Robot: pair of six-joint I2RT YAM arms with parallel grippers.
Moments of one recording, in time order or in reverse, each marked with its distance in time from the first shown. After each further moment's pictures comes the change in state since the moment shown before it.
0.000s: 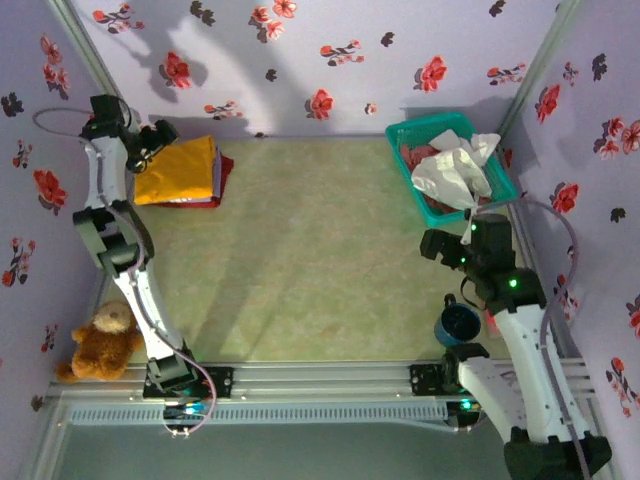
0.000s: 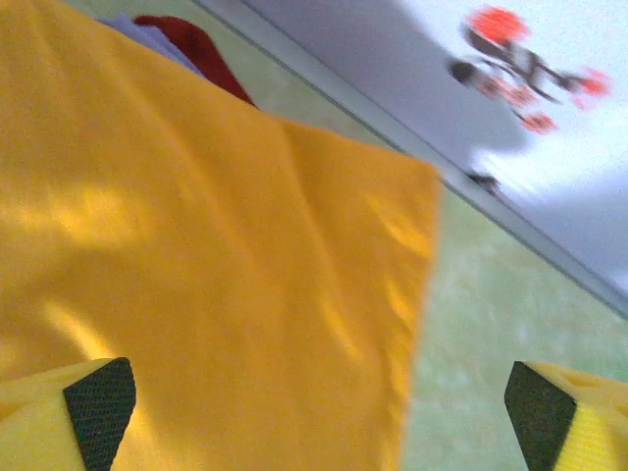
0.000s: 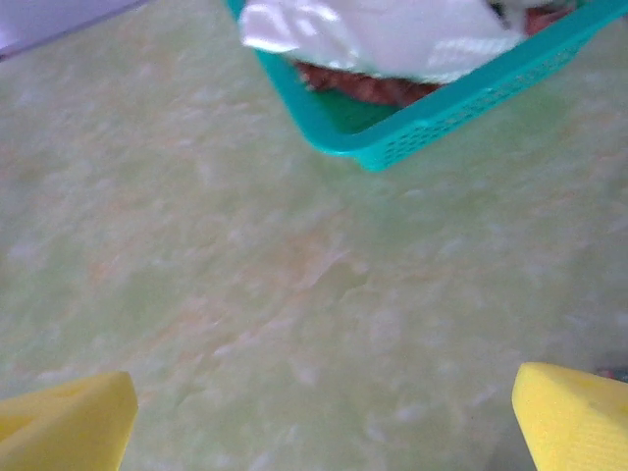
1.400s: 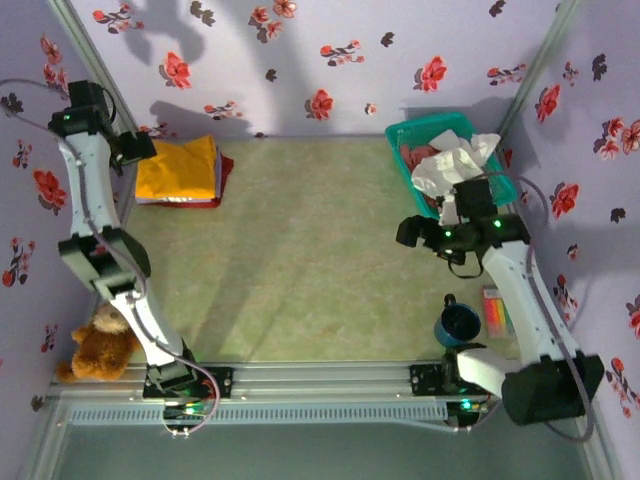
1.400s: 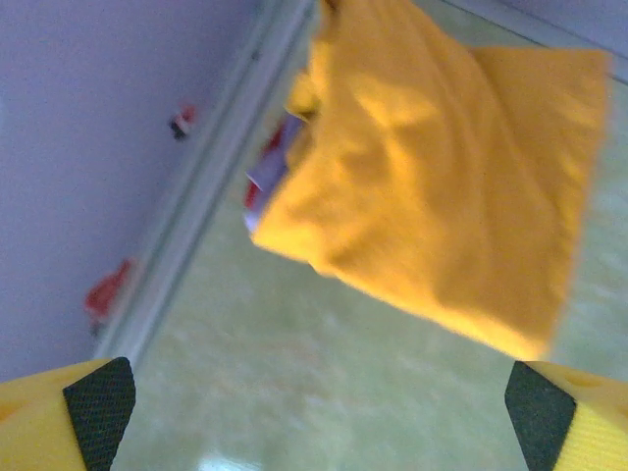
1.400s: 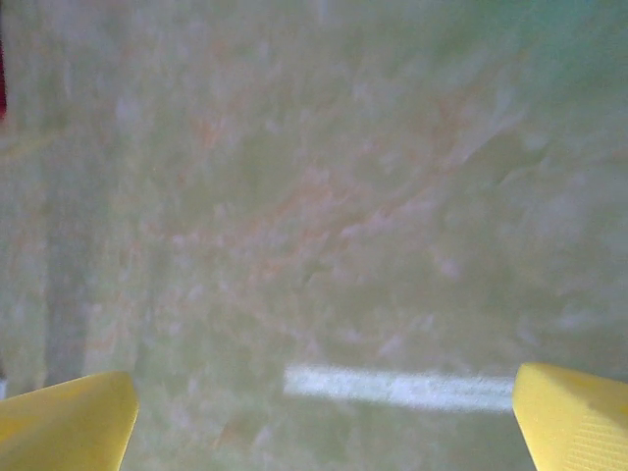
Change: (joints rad) left arm 0.009 -0.245 0.025 -0.393 -0.351 0.215; right arm 0.008 0.356 0.286 -0.230 -0.356 0.031
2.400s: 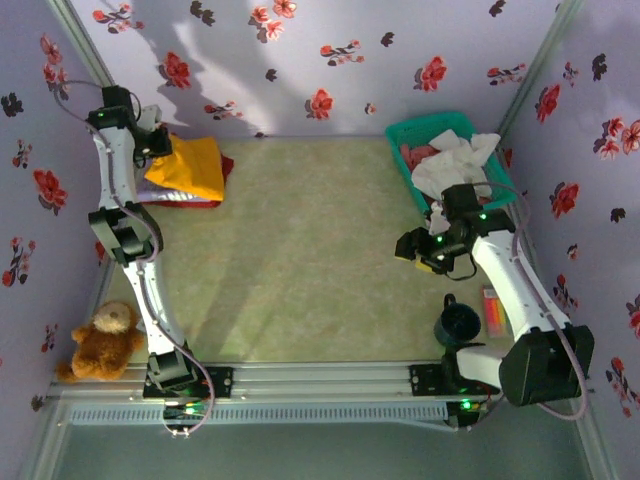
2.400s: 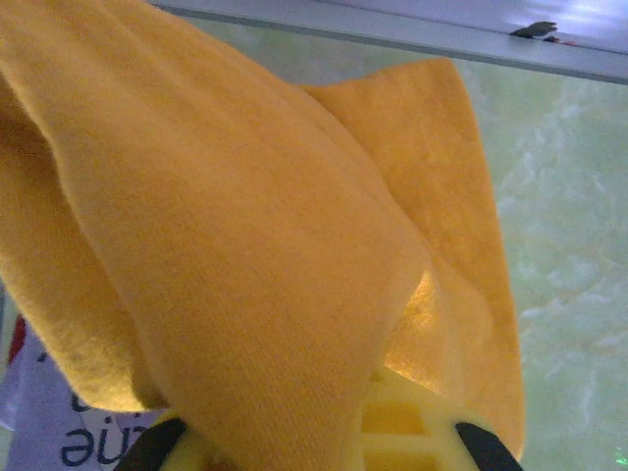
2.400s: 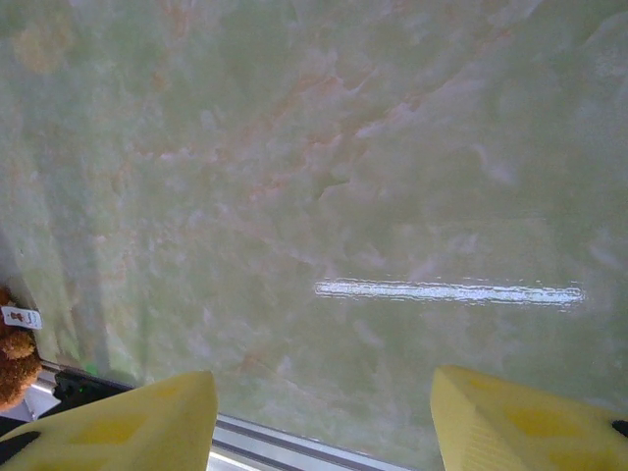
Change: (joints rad) left arm -0.023 0.565 0.517 0.003 0.275 0.236; right arm 0.011 0.145 -0.047 -0.069 -0.161 0.016
